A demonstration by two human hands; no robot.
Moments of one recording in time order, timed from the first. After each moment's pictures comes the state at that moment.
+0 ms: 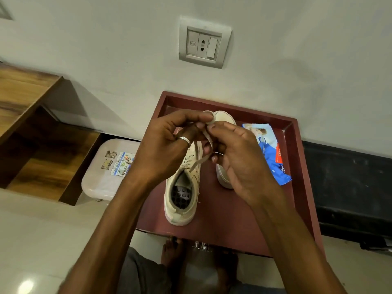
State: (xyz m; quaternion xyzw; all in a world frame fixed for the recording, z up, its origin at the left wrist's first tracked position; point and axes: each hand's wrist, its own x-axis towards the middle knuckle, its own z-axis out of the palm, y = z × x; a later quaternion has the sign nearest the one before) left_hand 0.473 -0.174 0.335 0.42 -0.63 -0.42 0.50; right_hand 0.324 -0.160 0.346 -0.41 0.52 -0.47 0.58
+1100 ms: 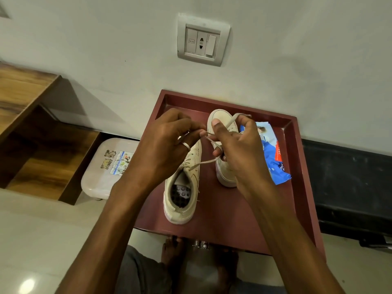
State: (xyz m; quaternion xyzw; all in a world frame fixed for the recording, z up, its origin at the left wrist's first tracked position) left_hand 0.480 -0.184 0.316 0.46 -0.78 -0.12 0.41; right_hand 0.321 -0.166 0.334 -0.41 0.64 -0.48 0.43
